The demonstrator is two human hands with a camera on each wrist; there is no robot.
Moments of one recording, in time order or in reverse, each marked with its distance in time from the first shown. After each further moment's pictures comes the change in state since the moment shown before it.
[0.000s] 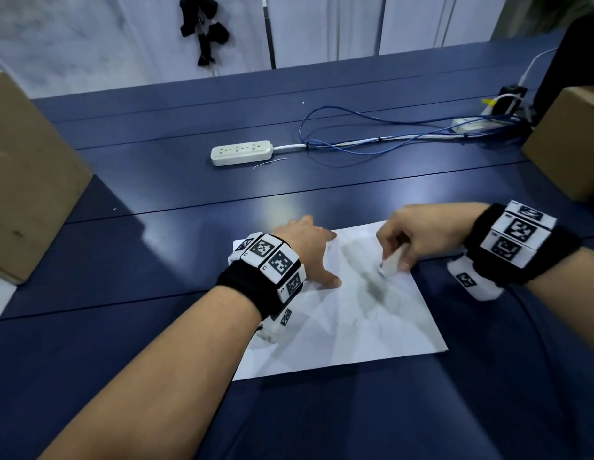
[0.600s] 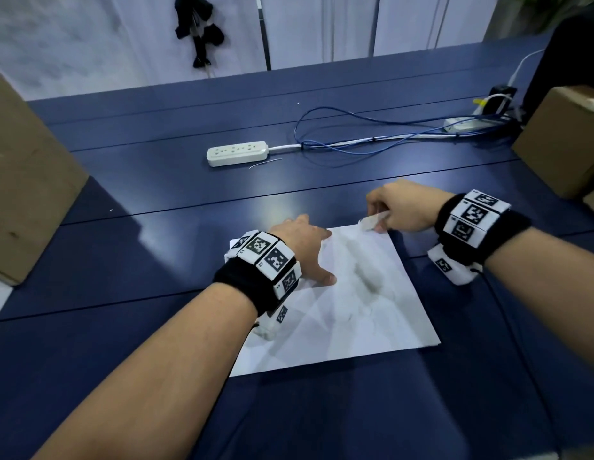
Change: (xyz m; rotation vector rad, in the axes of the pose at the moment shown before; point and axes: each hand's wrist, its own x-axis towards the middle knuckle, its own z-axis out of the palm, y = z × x) left_hand -0.001 0.001 0.001 0.010 0.034 0.005; right_hand 0.022 0.005 -0.010 -0.105 0.328 0.124
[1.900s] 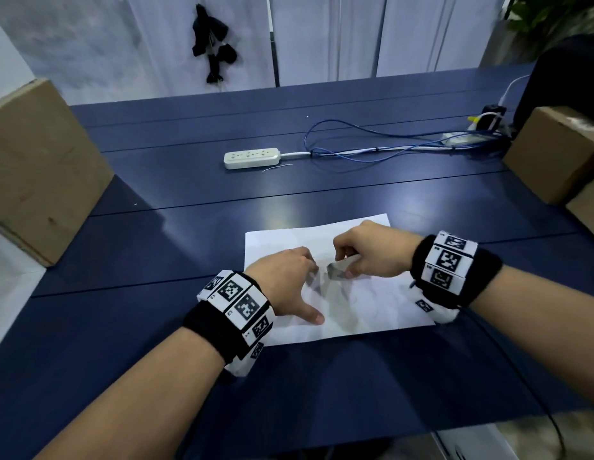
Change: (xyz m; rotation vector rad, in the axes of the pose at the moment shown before) left_hand -0.085 -0.016 0.031 -0.102 0.033 0.130; right_hand -0.054 -0.097 0.024 0.091 -0.065 -0.160
